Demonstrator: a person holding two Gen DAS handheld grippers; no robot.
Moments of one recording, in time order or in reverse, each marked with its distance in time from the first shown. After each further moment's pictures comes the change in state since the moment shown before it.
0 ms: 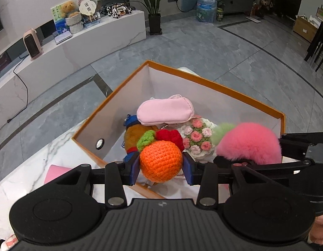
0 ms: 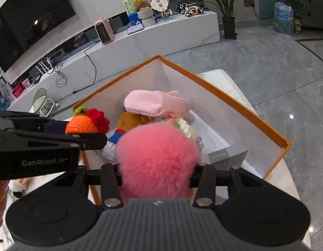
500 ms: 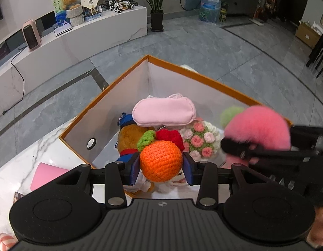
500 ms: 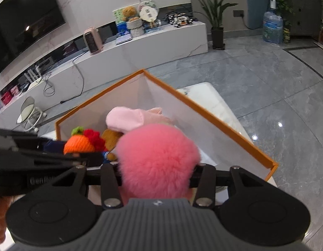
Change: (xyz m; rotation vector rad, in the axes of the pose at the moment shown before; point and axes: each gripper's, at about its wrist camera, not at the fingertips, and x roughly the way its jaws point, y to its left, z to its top) left arm 0.021 0.005 0.004 -0.048 0.015 -0.023; right arm 0.009 -0.011 0.016 0.012 -0.063 -0.069
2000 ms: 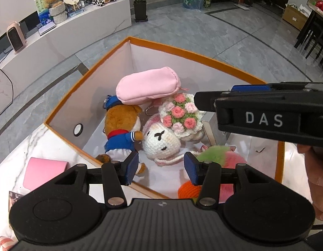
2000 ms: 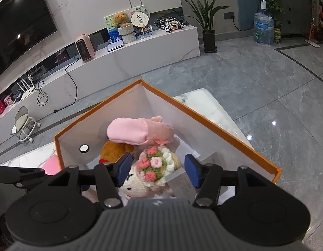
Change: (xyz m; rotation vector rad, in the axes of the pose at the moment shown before) left arm 0.001 -0.010 -0.021 0.083 0.040 -0.049; right arm -0.002 0.018 0.009 0.025 -0.029 -0.040
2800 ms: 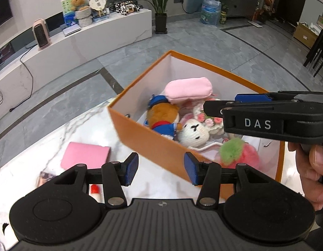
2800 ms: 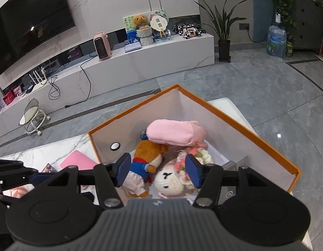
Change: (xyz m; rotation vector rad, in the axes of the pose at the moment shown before) left arm -0.068 0.053 -0.034 -0.081 -0.070 0.055; right arm -0.020 0.059 -0.006 -0.083 -0.022 0.031
